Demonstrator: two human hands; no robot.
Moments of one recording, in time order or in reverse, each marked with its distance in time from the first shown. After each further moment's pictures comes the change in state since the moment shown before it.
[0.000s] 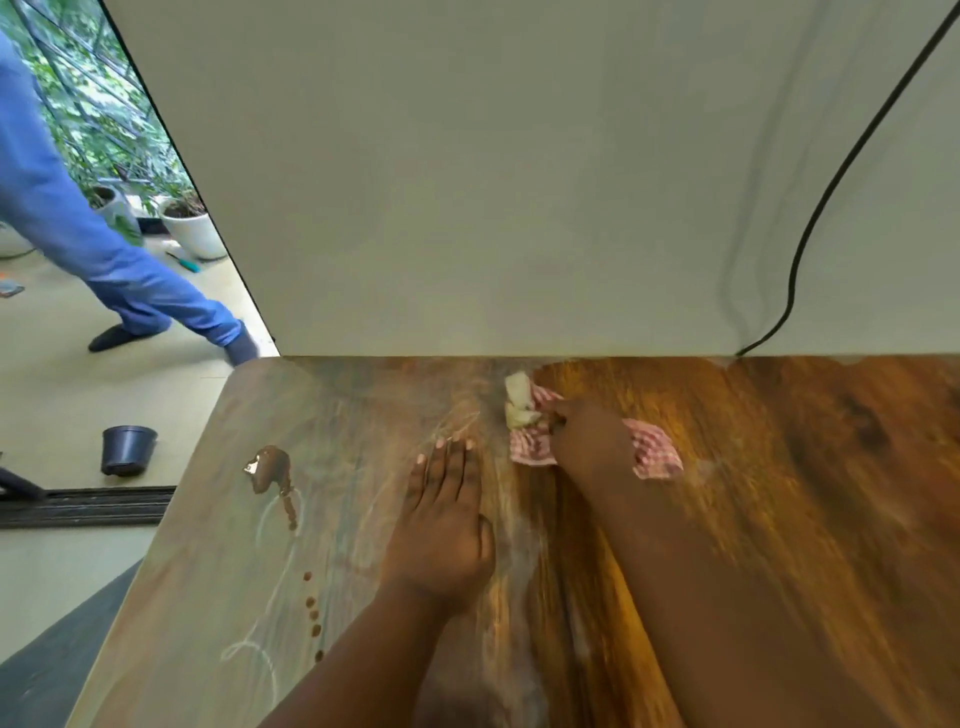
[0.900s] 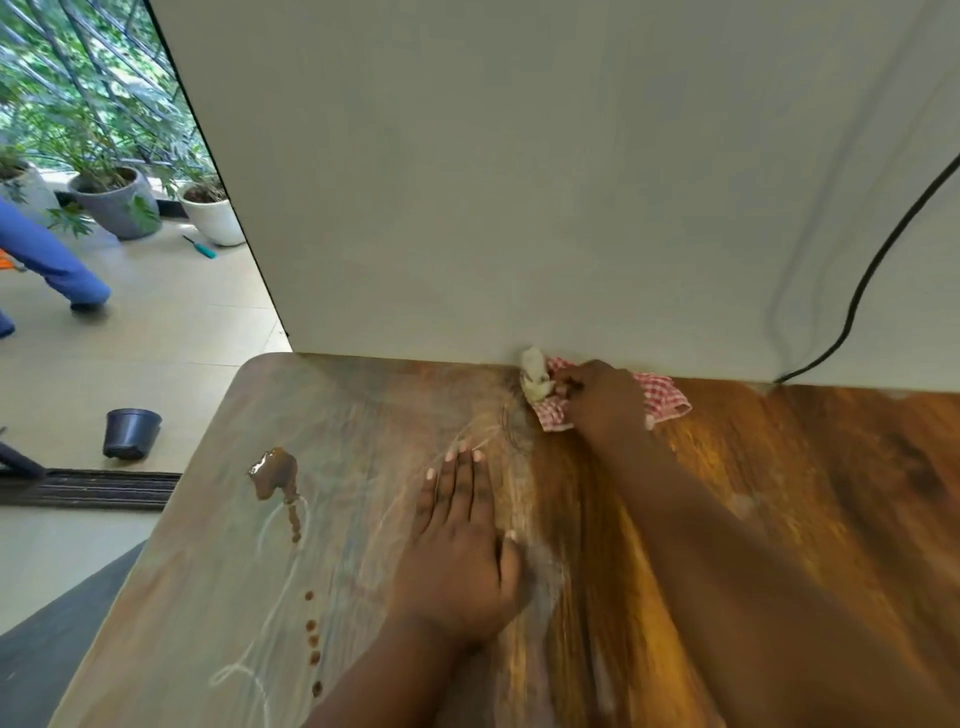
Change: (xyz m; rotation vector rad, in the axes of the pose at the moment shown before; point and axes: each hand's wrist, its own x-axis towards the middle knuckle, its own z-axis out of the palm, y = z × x) left_hand 0.000 0.004 -0.004 -0.052 -0.018 -0.084; right_hand 0.075 0.002 0.010 -0.035 0.046 -0.072
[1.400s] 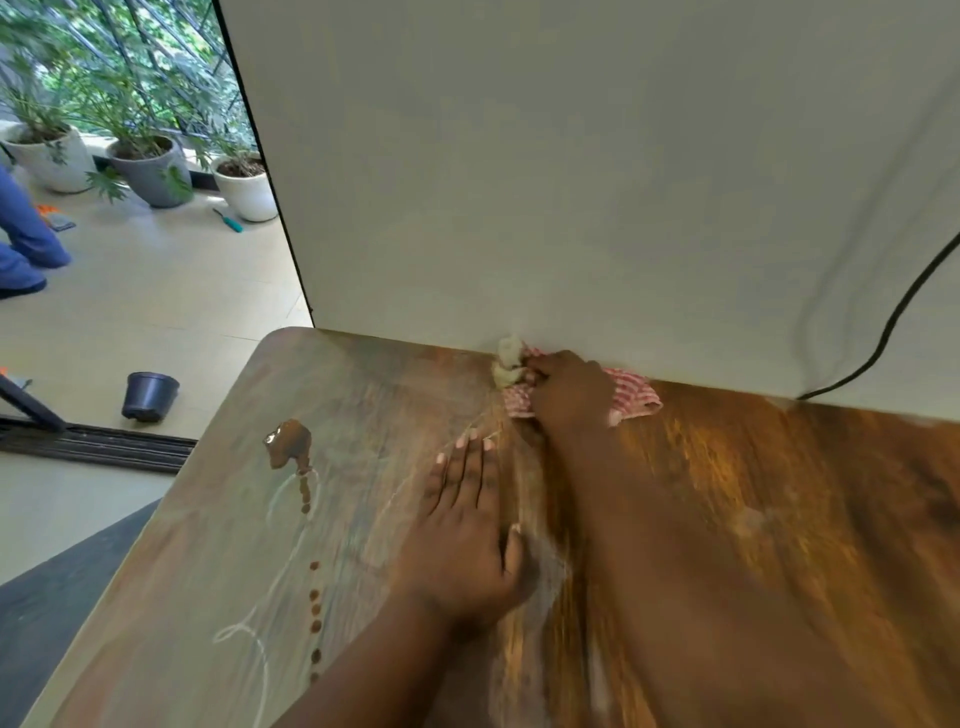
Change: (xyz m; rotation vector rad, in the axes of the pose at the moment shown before) left_hand 0.001 -0.001 -0.001 -0.033 0.044 0.008; right_hand 0.003 -0.053 0.017 -0.062 -0.014 -0.052
